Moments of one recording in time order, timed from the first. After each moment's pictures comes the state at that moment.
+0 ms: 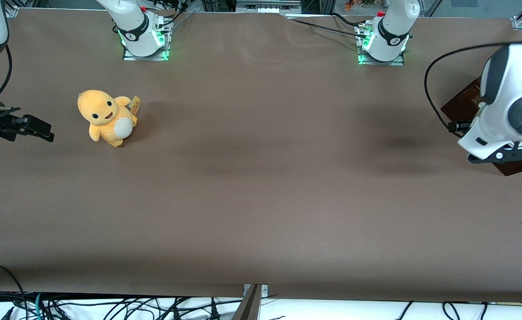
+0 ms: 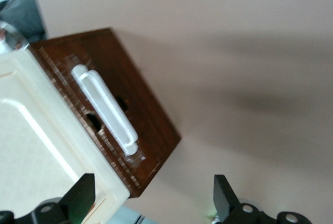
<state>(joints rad) 0.01 0.25 -0.08 -1.65 0.46 1.42 -0.22</state>
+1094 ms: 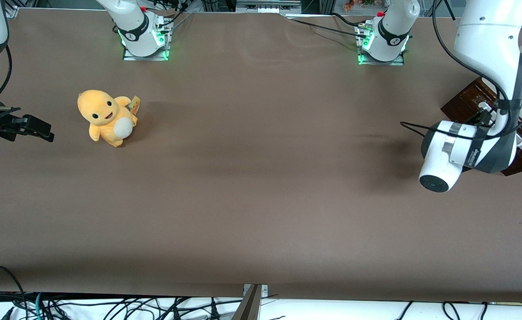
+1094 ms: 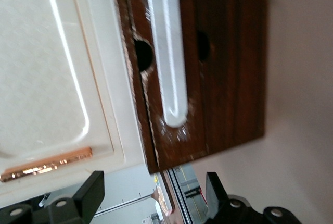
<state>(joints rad) 0.01 0.62 -0.07 -1.66 0.74 1.14 -0.88</state>
